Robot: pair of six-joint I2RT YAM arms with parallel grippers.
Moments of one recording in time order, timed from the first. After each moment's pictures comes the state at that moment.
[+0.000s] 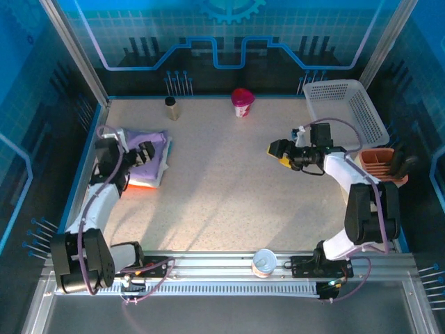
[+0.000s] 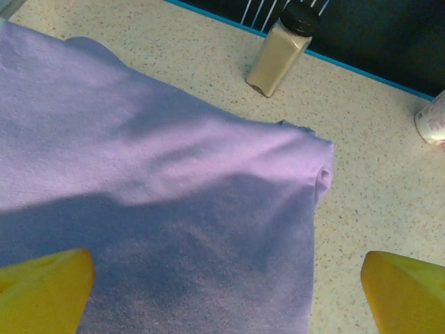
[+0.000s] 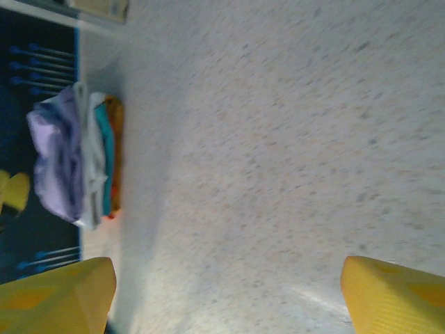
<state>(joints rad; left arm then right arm) 0.20 1.15 0.61 0.02 0.18 -0.25 0.04 1.50 0.96 -0.37 -0.64 0.46</state>
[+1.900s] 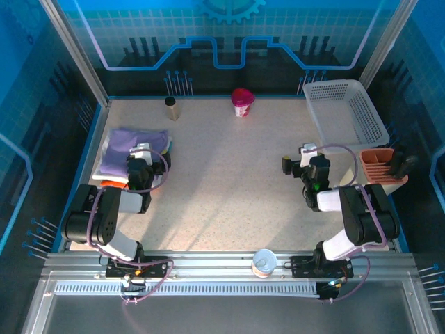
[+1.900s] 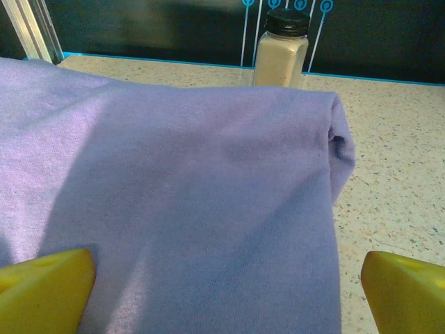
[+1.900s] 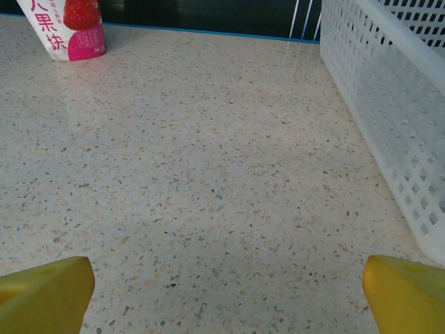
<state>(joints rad) -0.02 1.54 0.35 0.91 -0.14 -0.11 0.08 1.54 0.38 0.78 0.04 -0.05</state>
